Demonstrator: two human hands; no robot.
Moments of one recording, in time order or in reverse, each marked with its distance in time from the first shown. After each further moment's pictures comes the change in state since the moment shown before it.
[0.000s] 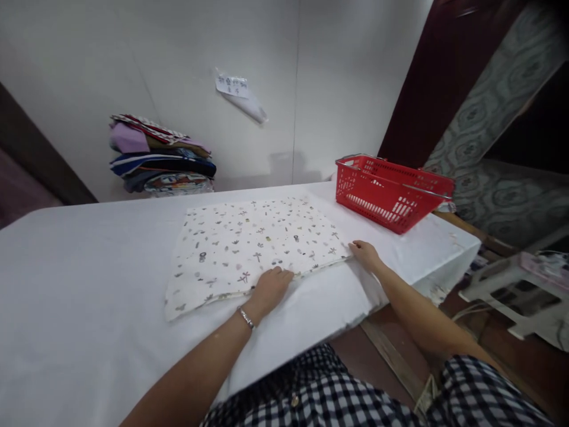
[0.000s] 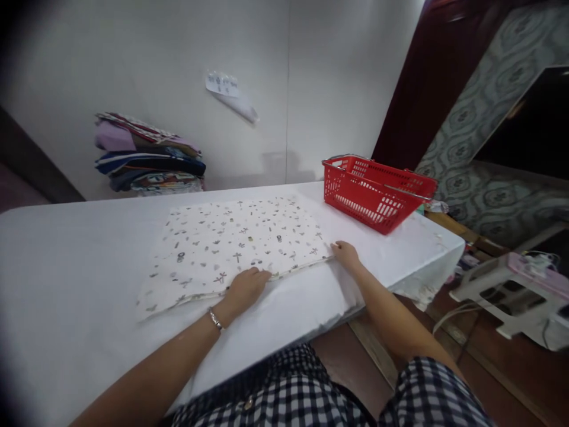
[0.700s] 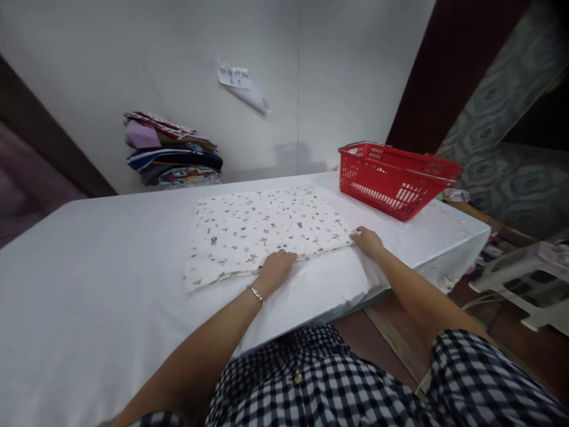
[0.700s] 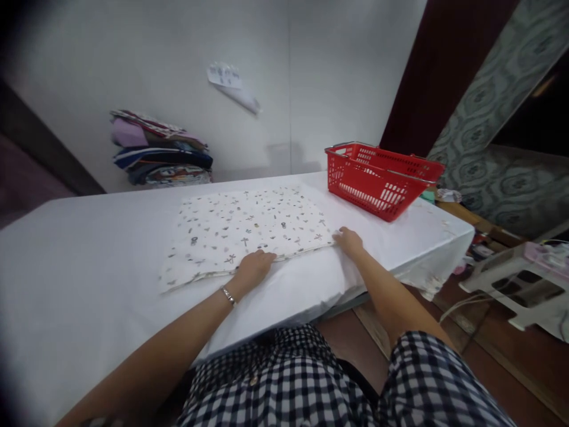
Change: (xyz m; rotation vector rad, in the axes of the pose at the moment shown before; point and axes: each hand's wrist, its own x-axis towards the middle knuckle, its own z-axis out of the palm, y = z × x) left_hand 0.001 0.007 -0.004 0.036 -0.031 -0.068; right_hand -0.014 0.001 -0.006 -0.166 -0.023 0.025
